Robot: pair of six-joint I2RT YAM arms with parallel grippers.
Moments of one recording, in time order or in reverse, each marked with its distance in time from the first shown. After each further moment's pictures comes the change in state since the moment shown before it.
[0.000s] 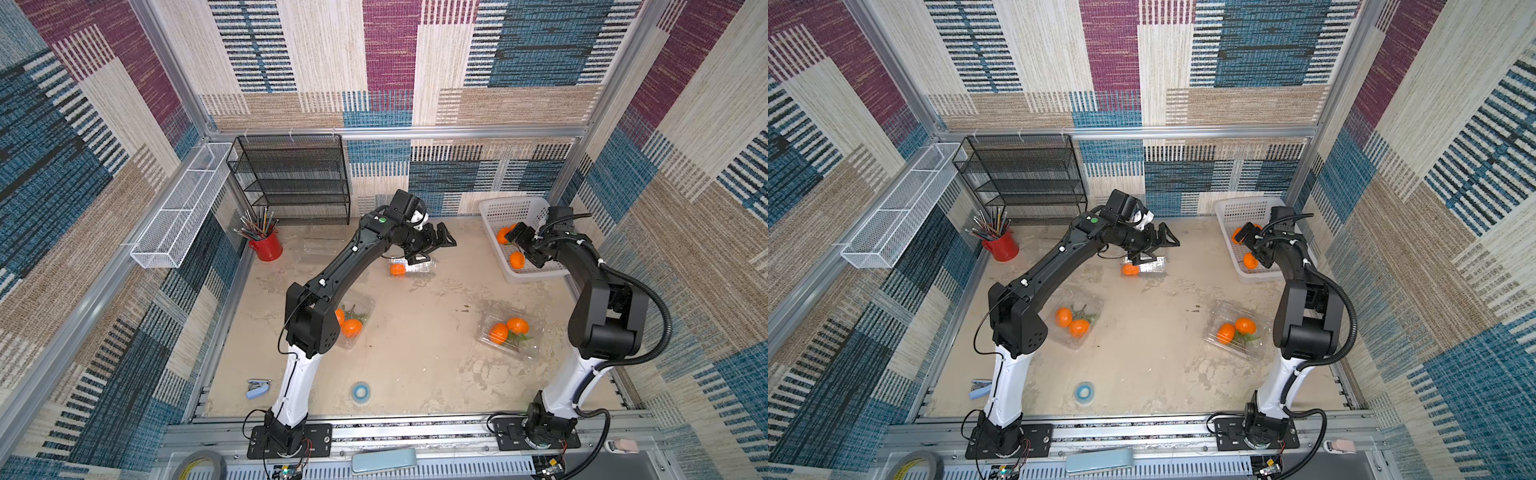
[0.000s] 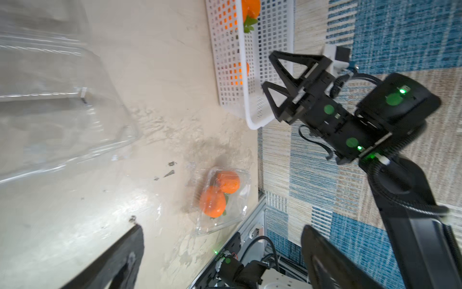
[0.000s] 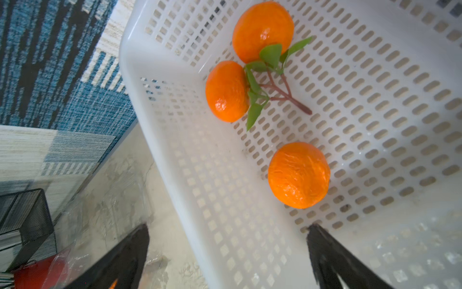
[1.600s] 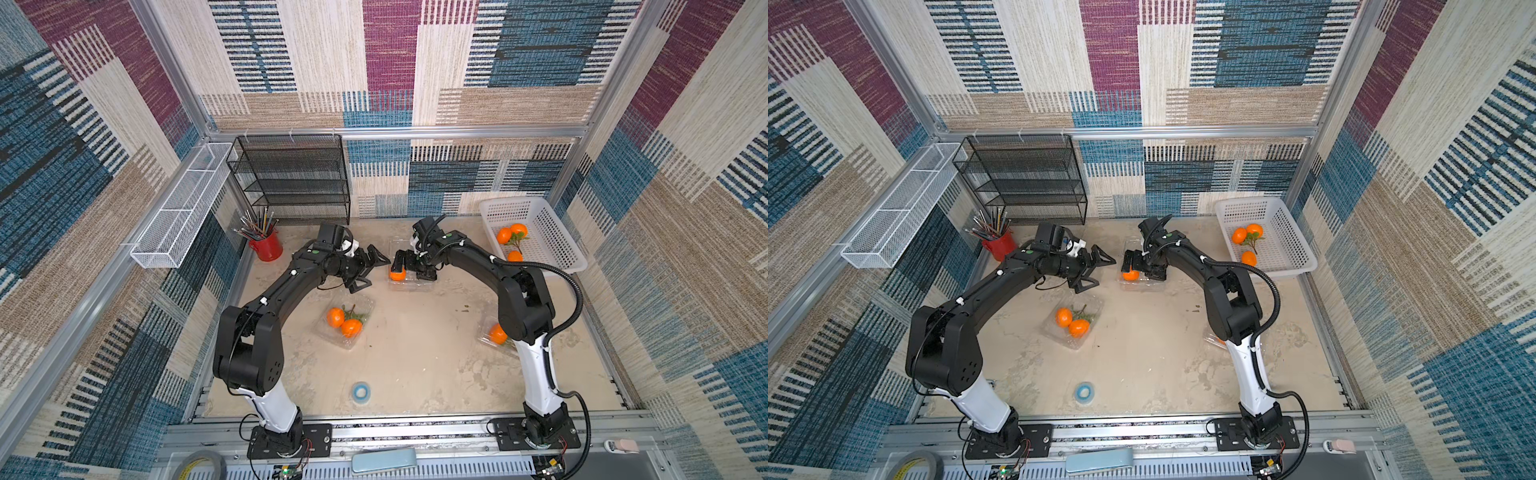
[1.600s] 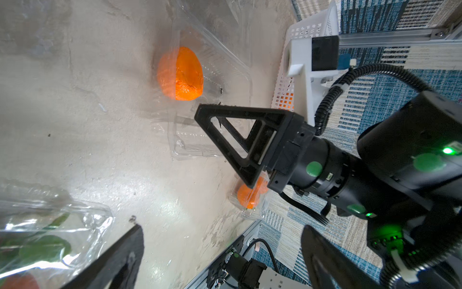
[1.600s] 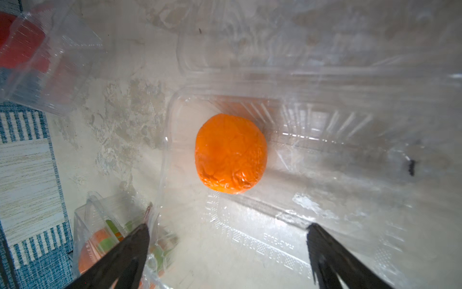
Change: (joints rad) left arm 0.308 -0.442 -0.873 0.353 0.134 -0.079; right arm 0.687 0.372 0.381 -0.252 -0.005 0.010
